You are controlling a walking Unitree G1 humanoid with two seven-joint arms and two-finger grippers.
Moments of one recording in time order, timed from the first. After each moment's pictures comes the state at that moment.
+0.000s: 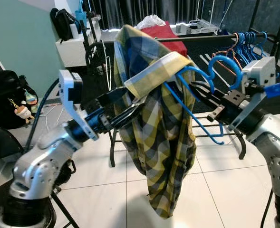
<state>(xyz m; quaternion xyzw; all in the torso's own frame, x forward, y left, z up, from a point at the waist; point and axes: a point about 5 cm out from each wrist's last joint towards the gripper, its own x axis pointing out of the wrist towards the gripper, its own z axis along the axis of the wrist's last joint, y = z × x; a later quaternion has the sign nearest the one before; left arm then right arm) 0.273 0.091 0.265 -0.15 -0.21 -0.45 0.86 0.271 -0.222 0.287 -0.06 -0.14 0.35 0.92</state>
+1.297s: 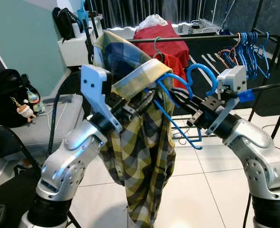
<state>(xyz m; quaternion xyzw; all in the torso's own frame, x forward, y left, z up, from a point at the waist) 0.282 0.062 0.271 -0.10 -0.22 -0.31 0.92 0.277 -0.190 0.271 -0.01 -0.13 0.39 0.91</state>
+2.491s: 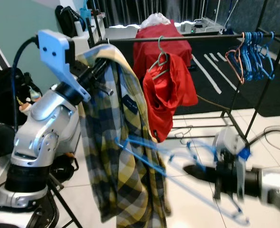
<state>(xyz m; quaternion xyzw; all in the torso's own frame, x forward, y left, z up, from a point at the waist) 0.321 0.122 0.312 0.02 -0.30 -0.24 0.92 0.181 -0.217 0.200 -0.04 0.17 0.55 0.82</state>
